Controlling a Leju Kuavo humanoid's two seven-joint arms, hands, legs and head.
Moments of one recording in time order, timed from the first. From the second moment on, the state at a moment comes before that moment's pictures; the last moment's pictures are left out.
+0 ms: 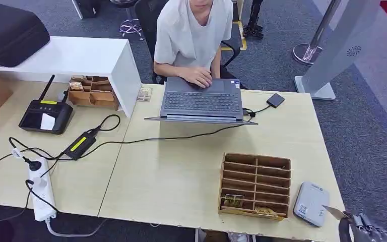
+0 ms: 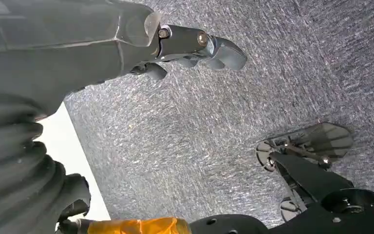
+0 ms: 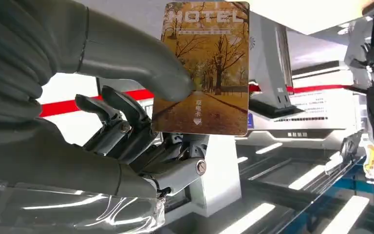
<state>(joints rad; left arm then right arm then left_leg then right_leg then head) 0.00 0.03 -0.04 -0.18 -0.17 -0.09 0.04 0.31 0.17 -0.54 -1.61 1.24 -0.69 -0.66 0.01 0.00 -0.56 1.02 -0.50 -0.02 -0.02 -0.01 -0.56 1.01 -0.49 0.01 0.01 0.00</state>
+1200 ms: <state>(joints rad) 0.00 0.03 -0.04 -0.18 -0.20 -0.10 0.04 0.17 0.25 -0.59 -1.39 1.37 -0.69 -0.70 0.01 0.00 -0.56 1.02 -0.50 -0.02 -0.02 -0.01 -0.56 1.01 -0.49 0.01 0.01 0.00</state>
